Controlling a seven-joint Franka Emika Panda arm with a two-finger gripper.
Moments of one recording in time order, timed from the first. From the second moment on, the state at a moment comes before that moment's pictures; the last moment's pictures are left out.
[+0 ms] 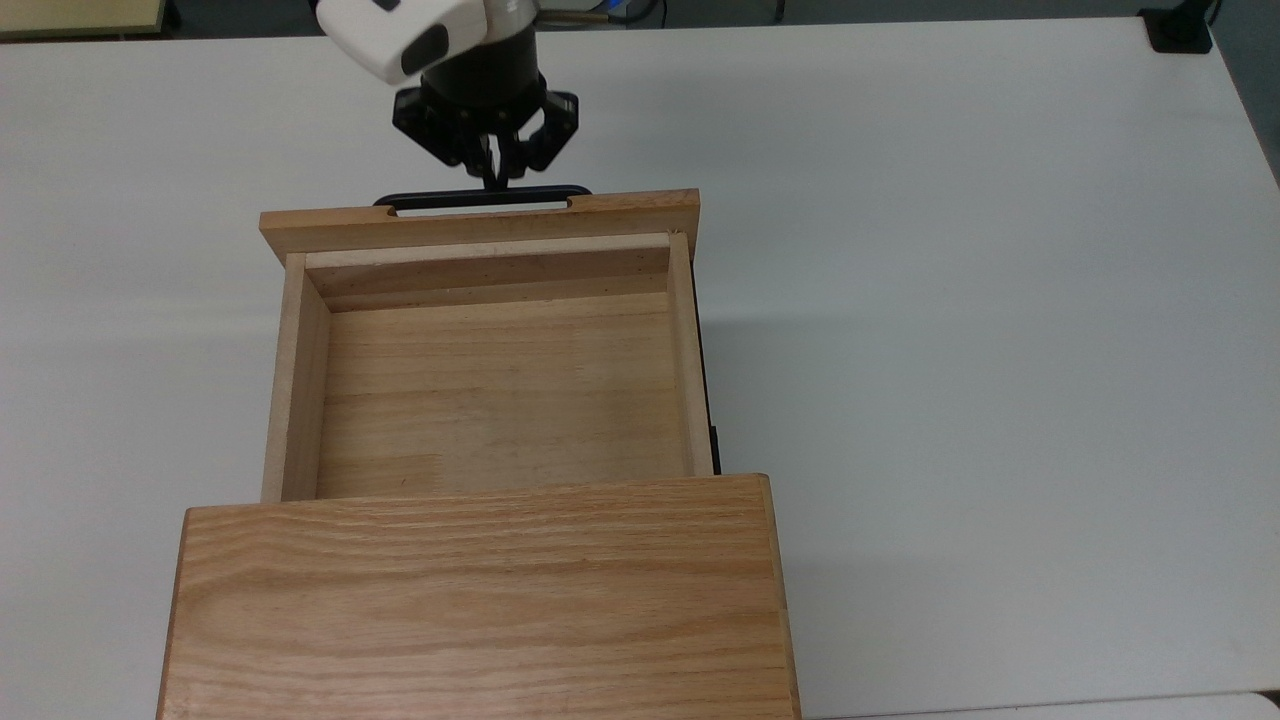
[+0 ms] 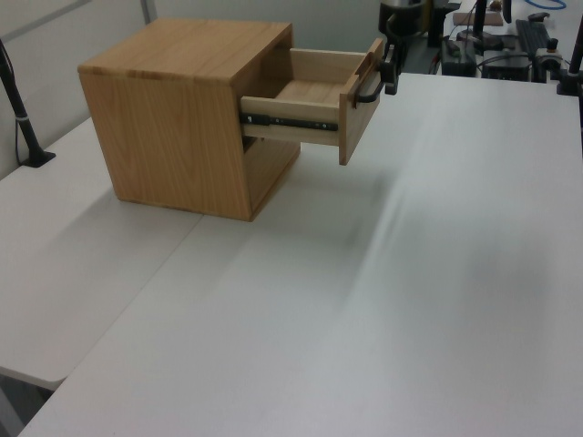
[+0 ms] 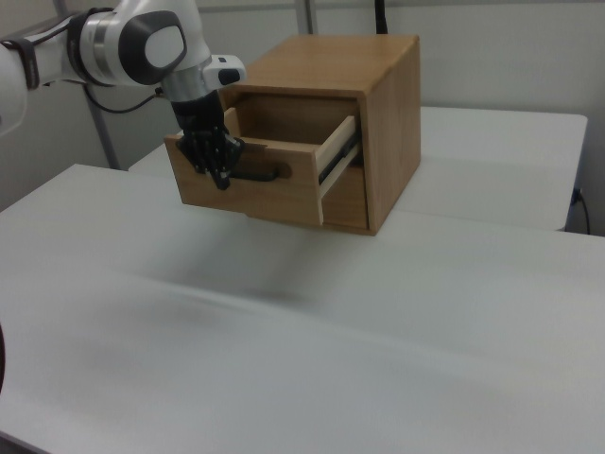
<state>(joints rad) 0.04 0.21 -0.01 -1.50 -0.04 1.79 -0.01</state>
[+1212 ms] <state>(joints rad) 0.18 0.56 -0.16 -1.30 -0.02 2.54 0.21</state>
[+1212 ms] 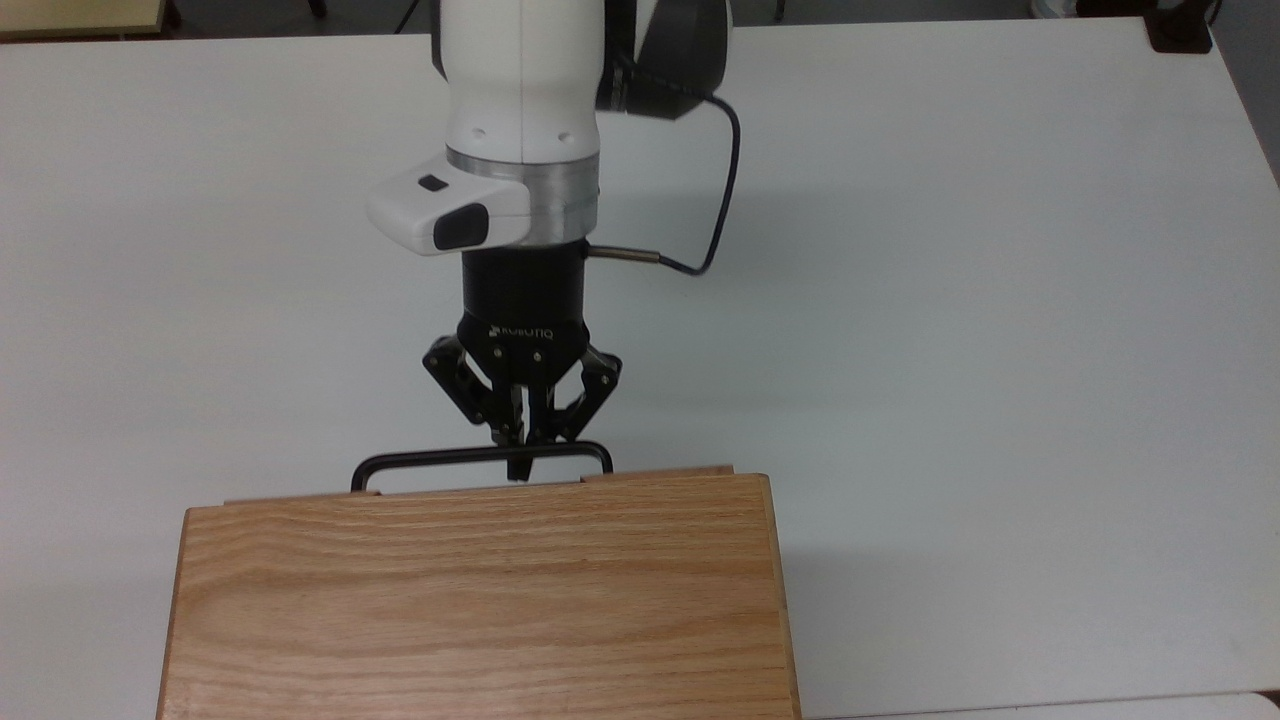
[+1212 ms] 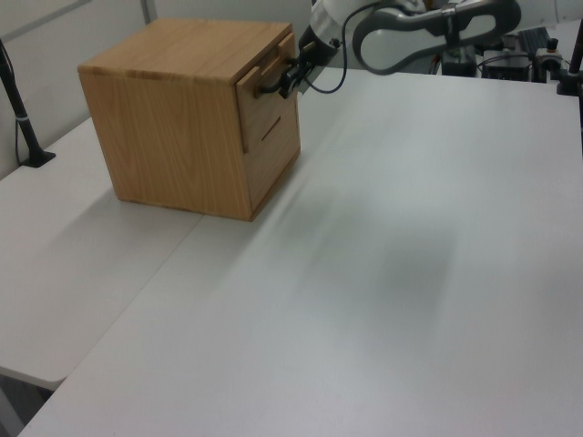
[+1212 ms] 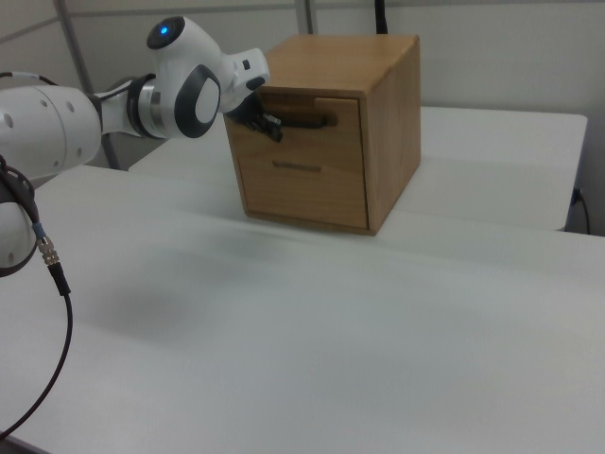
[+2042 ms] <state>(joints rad) 0.18 0.43 -0.18 -1.33 -0.02 2.29 0.21</state>
